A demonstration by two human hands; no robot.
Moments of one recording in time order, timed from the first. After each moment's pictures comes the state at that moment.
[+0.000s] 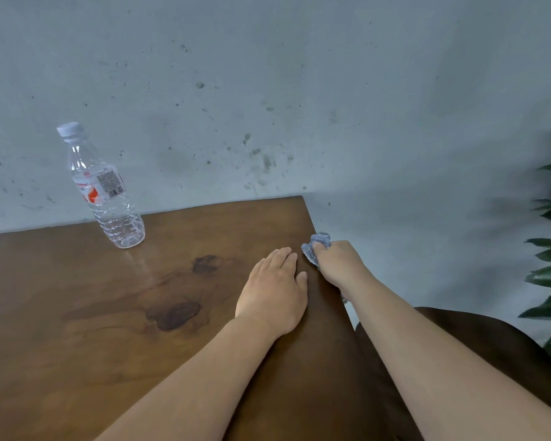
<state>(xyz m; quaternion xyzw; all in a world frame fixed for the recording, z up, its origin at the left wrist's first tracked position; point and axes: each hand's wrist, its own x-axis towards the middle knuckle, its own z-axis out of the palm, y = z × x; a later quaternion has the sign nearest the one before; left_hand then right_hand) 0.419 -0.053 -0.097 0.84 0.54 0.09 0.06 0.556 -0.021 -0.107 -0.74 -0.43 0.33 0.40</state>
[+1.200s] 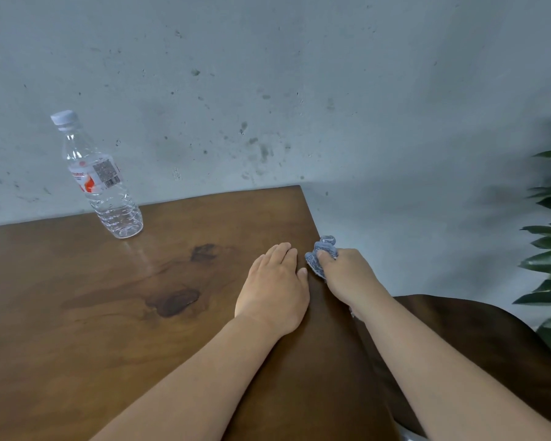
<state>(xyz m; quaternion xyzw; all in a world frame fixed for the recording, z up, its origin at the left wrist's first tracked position) 0.417 -0.070 -0.101 0.84 0.53 0.11 0.05 0.553 -0.072 -0.113 -0.73 -0.49 0.28 0.38</state>
